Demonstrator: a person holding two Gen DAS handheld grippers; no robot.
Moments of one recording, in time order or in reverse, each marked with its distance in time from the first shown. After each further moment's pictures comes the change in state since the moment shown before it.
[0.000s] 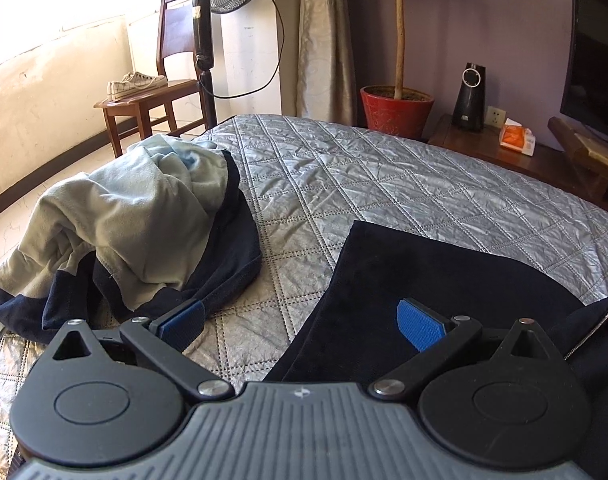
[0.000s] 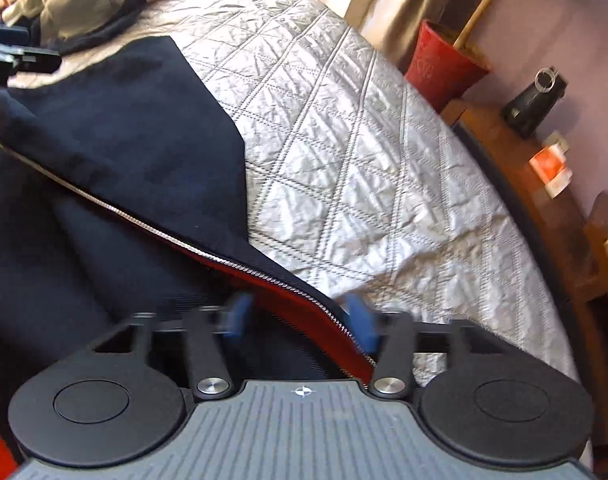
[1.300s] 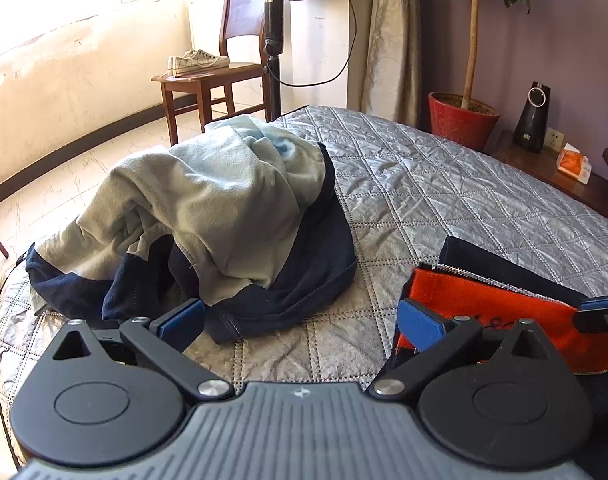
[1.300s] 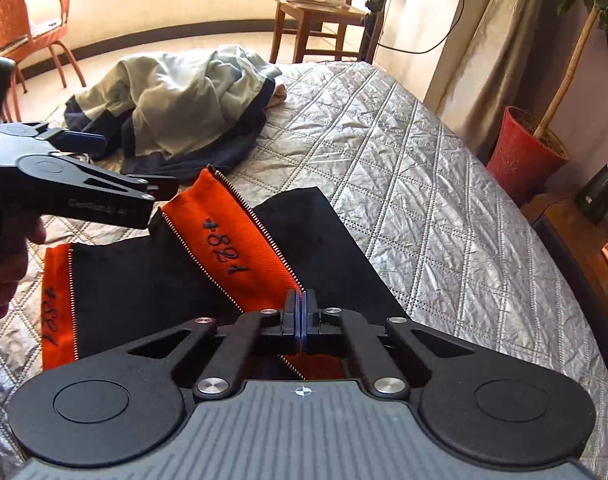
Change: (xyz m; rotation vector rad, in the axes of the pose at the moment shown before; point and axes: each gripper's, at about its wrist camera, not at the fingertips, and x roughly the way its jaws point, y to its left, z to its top) left arm 0.008 0.053 0.007 -0.148 0.033 0.129; right arm -0.033 0.101 0.094 -0.041 -0.220 0.163
